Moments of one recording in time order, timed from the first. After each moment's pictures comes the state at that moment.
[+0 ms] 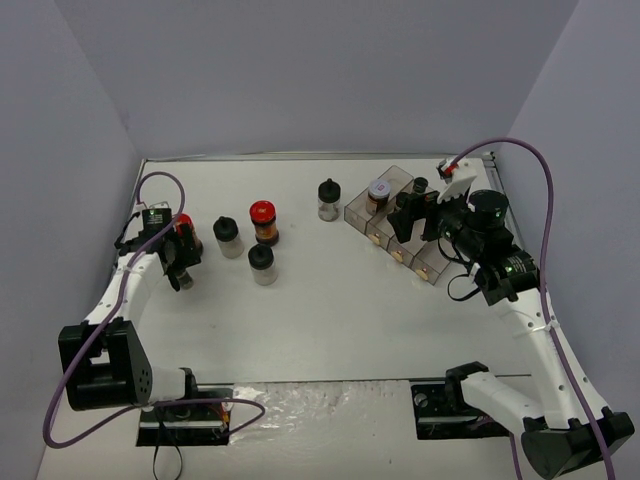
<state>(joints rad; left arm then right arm) 0.09 1.32 0.92 -0.55 -0.17 -0.24 0.27 0.96 1.07 -0.39 -0.22 0.10</state>
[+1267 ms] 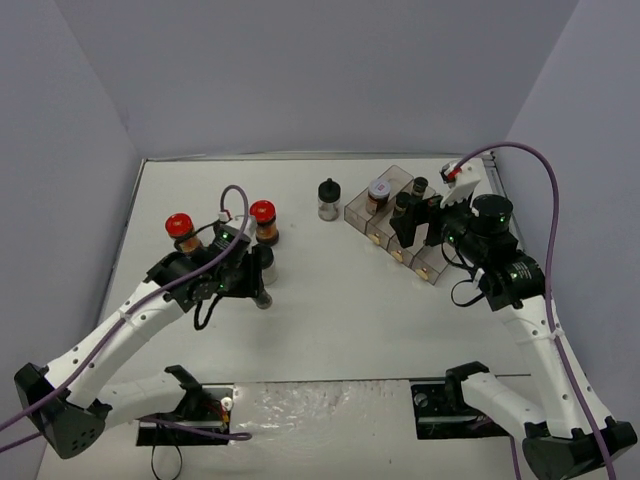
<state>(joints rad) -0.68 1.07 1.09 -0.95 -0.14 -0.54 0.27 0.93 1.07 -0.44 -0.22 0.10</state>
